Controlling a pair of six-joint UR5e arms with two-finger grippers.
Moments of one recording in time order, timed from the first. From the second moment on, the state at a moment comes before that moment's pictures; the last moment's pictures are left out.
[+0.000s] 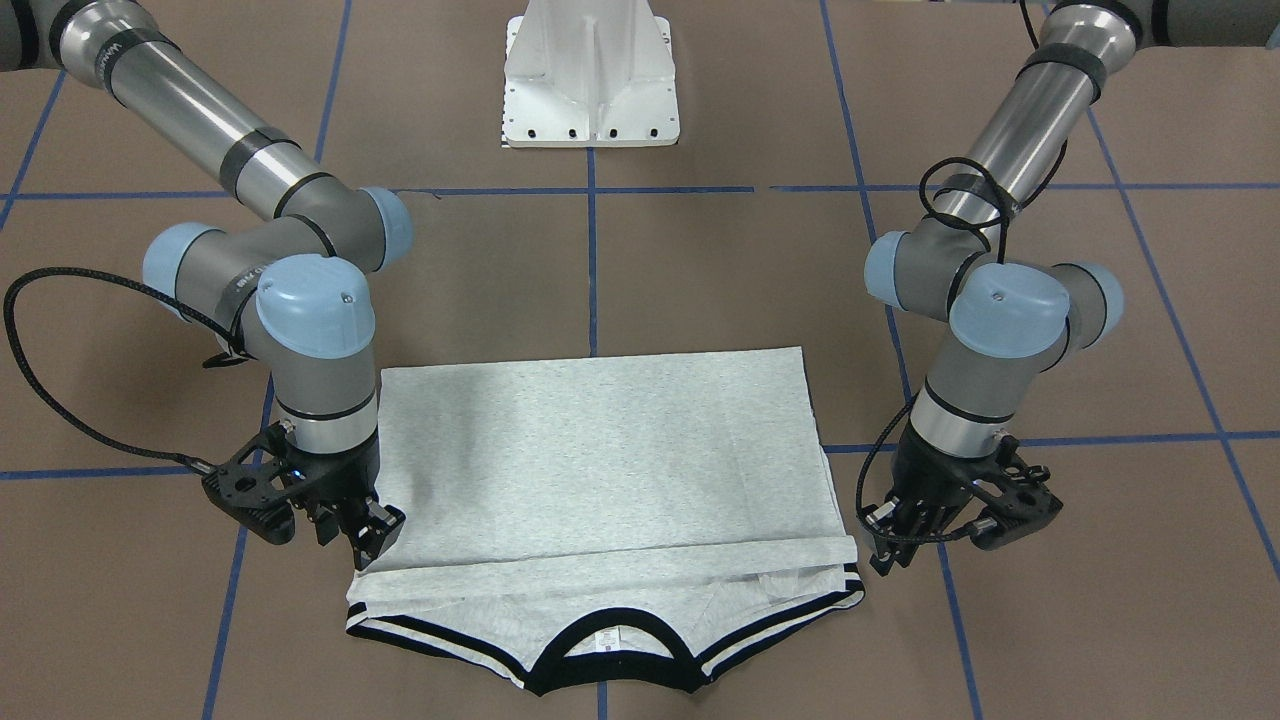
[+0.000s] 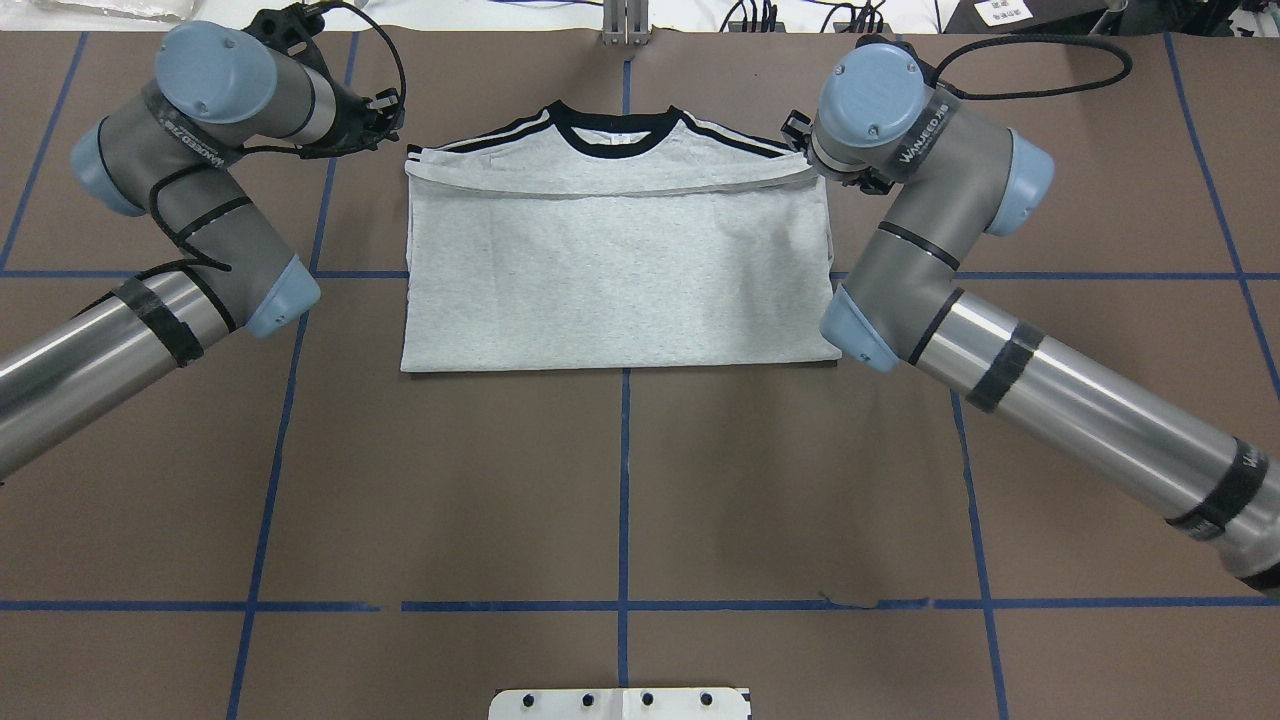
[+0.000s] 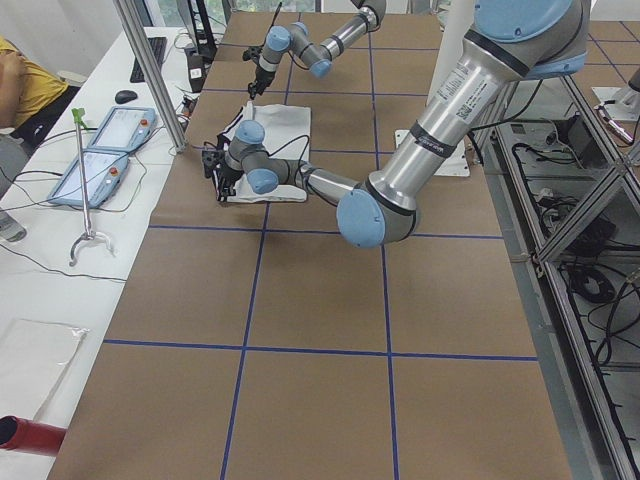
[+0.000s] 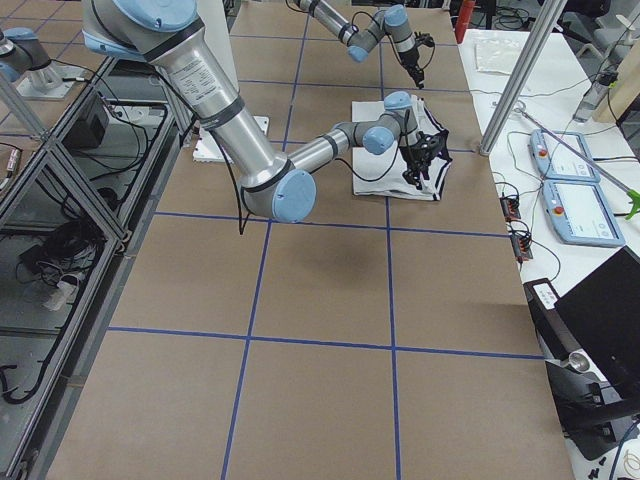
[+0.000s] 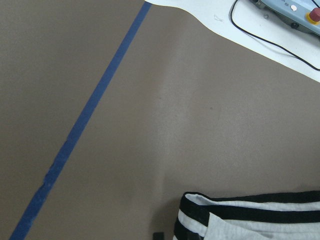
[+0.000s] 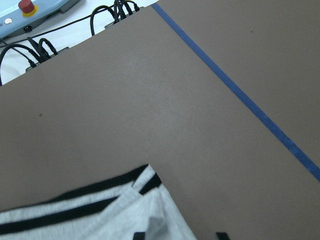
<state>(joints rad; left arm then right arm) -0.90 -2.24 -1.16 -2.30 -1.80 -1.39 0.77 -0.91 1.35 -1.29 1.63 1.60</state>
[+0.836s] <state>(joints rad) -0.90 -2.23 -1.19 -2.31 -1.83 -1.38 0.59 -1.17 1.71 -1.29 1.64 1.85</state>
